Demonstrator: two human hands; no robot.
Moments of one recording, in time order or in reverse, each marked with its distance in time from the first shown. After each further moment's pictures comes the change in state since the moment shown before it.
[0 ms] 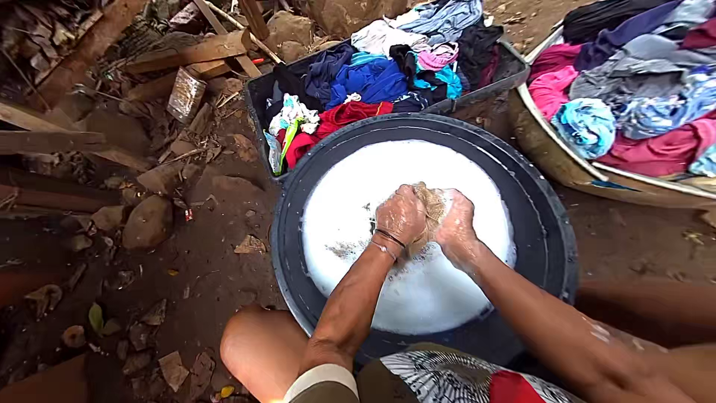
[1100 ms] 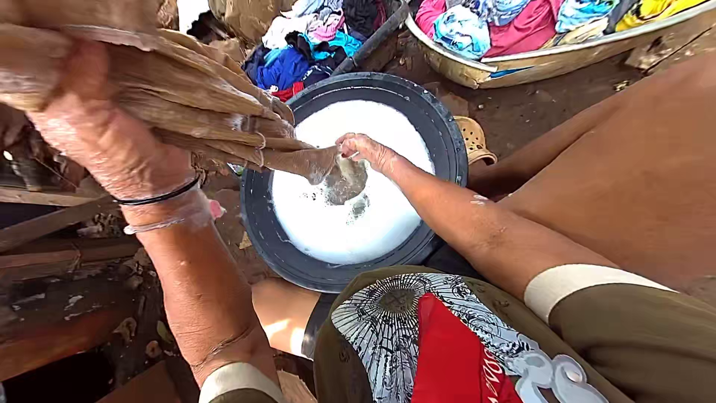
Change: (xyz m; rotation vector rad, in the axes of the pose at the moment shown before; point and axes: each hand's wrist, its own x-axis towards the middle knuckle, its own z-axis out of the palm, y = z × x) left_hand -0.089 0.117 -0.225 -0.796 0.590 0.672; right_hand -0.003 -0.032 -0.046 -0.252 -0.558 -0.028
